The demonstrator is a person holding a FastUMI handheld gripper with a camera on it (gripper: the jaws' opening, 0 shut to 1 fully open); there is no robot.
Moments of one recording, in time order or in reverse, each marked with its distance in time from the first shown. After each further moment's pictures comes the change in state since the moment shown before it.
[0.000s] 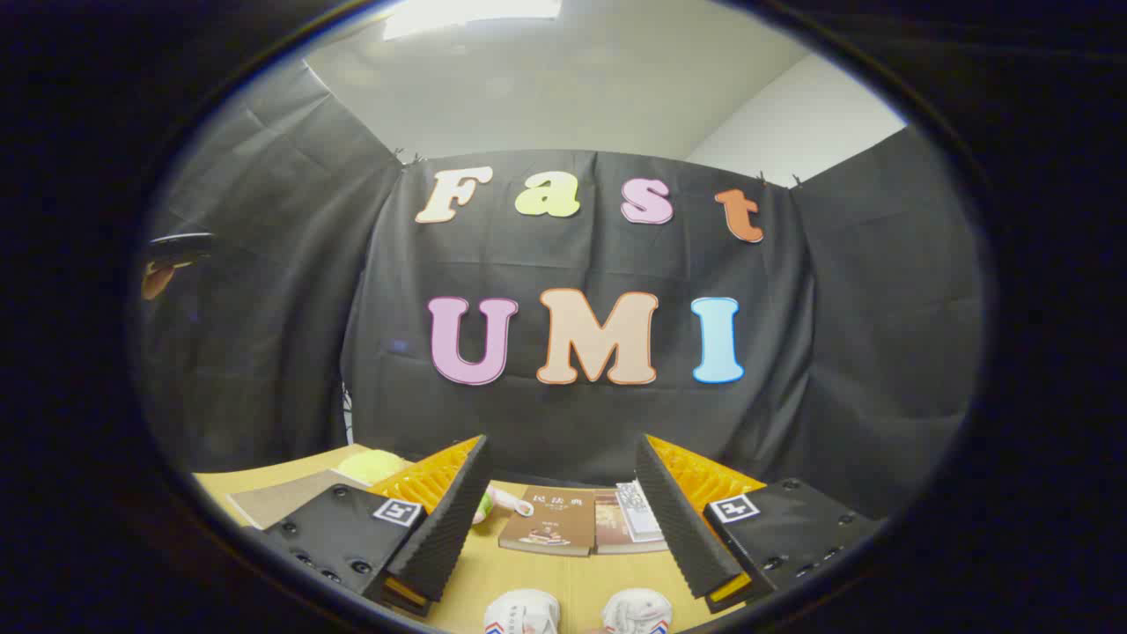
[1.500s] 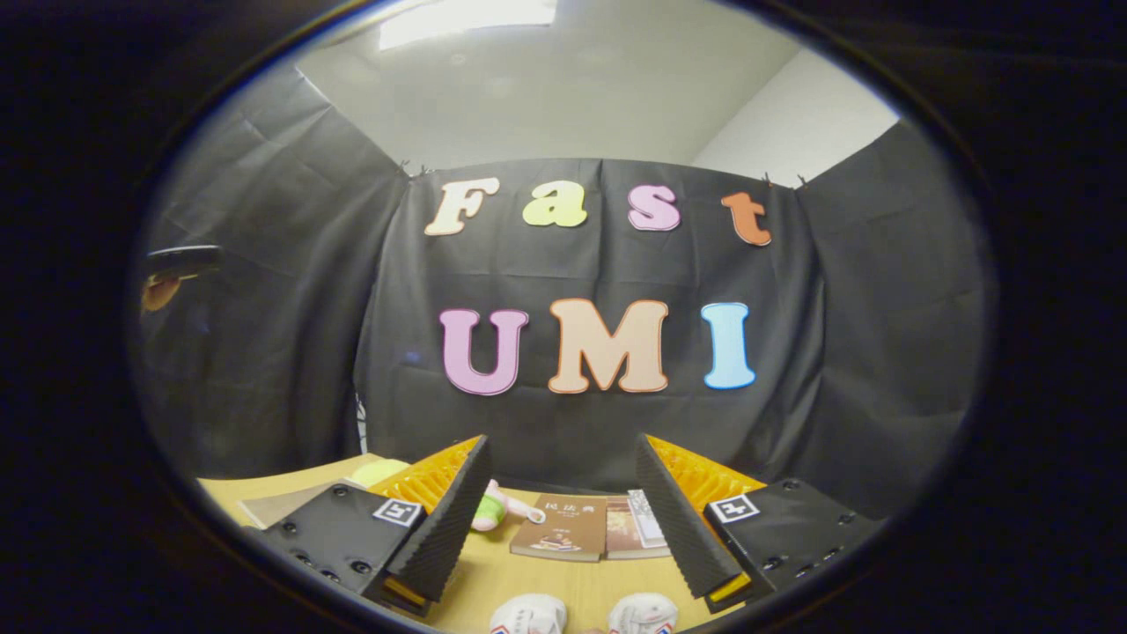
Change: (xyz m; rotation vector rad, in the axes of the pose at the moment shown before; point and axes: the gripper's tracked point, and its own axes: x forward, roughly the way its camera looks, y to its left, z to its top) arm -0.004 0.003 0.006 0.050 -0.013 0.053
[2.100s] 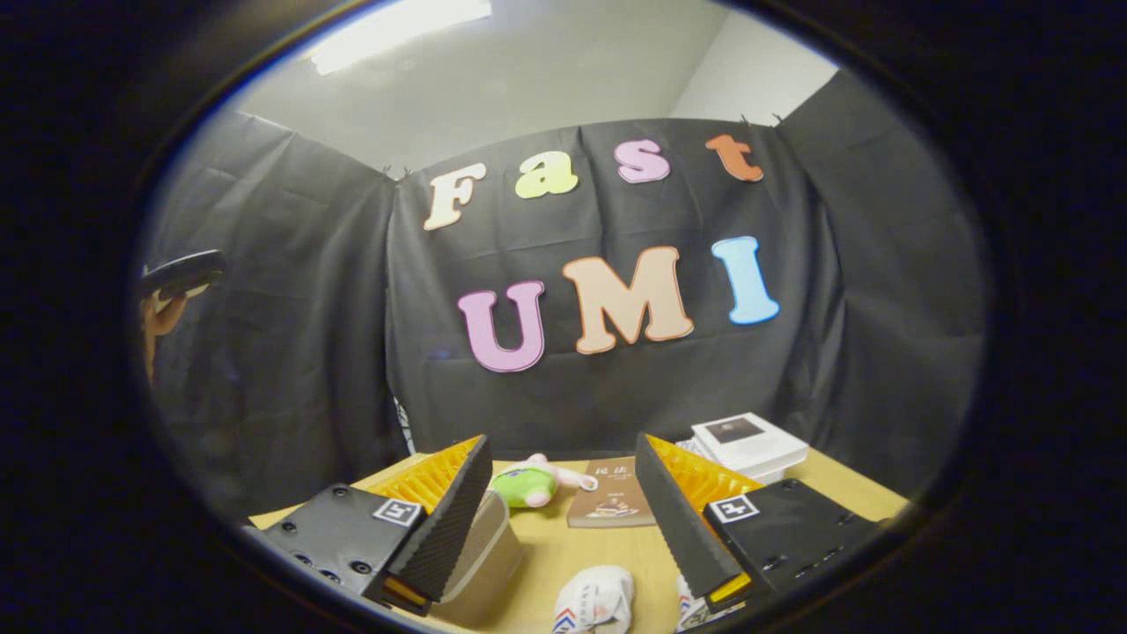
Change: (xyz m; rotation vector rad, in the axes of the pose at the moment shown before) arm -0.017 0.022 -0.052 0.210 0.132 0.065
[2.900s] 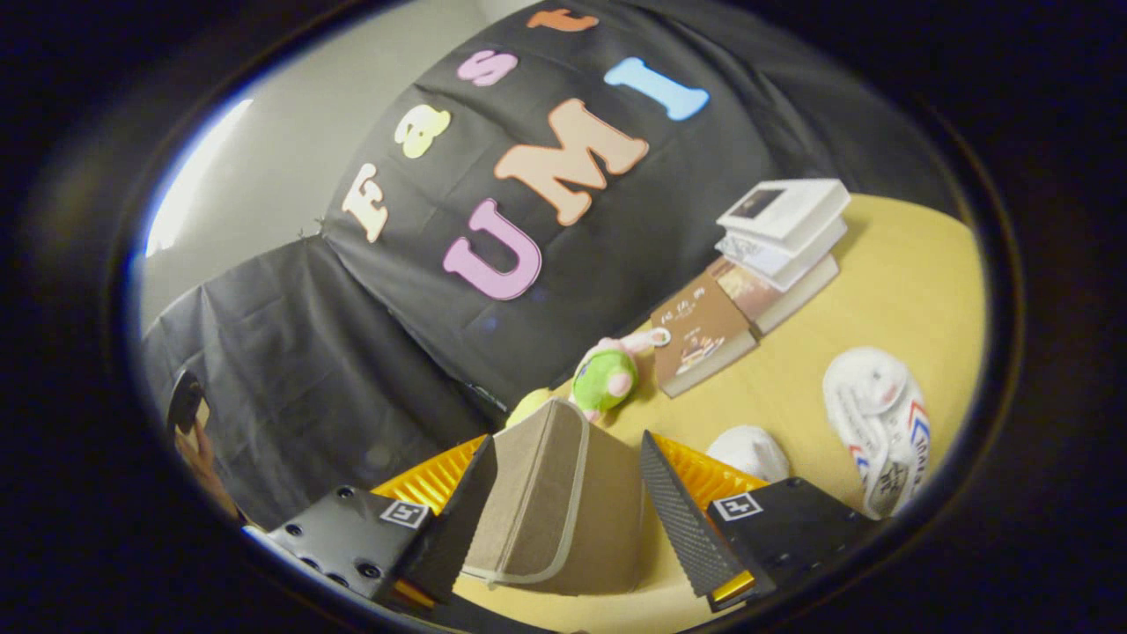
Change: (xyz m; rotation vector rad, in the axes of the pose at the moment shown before) arm -0.002 0.026 -0.129 0.685 0.405 0.104
